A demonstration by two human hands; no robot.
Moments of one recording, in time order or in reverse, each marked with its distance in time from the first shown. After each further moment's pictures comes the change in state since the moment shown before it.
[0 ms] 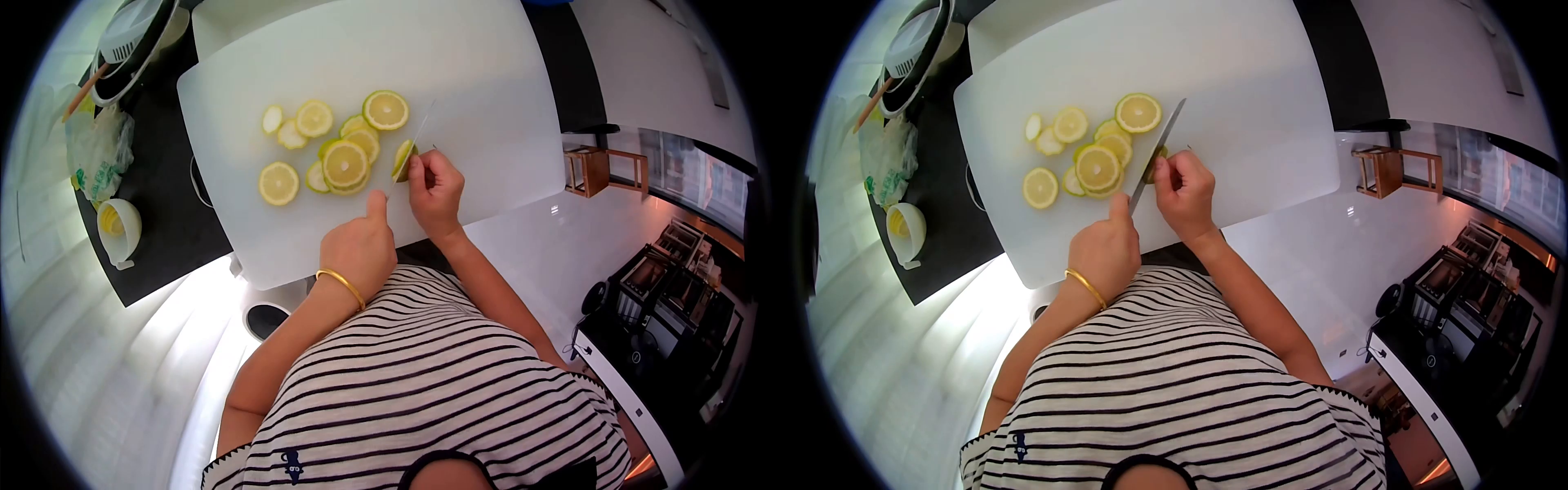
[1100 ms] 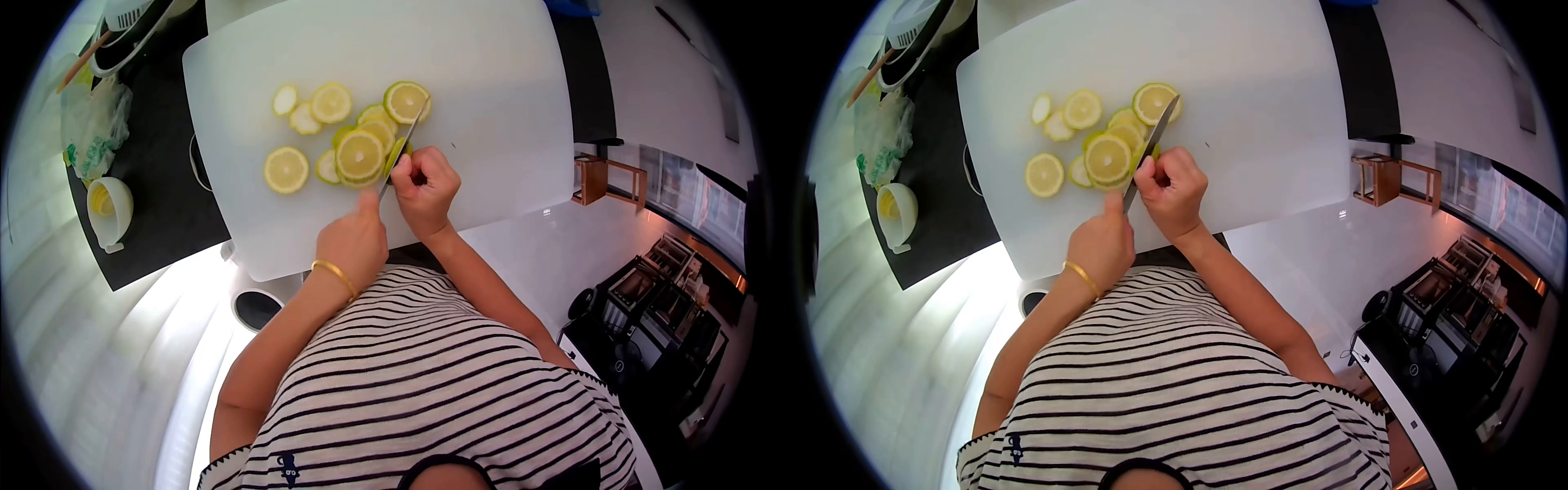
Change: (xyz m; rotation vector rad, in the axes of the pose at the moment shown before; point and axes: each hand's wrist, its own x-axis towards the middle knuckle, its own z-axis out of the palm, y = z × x) left_hand 0.001 -0.035 0.023 -0.089 0.036 -0.027; right_hand -0.003 -0.009 0.030 -0.107 0.055 -0.210
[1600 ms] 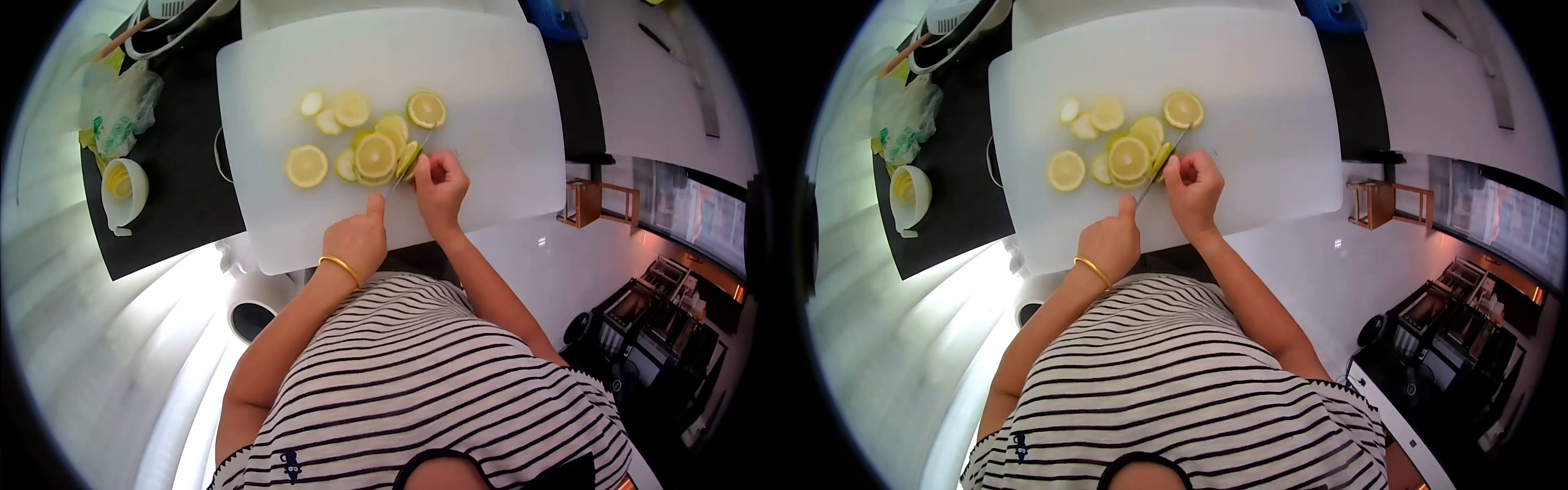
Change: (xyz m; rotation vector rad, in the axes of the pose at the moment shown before) left_hand -0.009 -0.017 0.004 0.130 0.017 0.021; right_hand -0.004 0.015 -0.004 0.166 -0.061 0.268
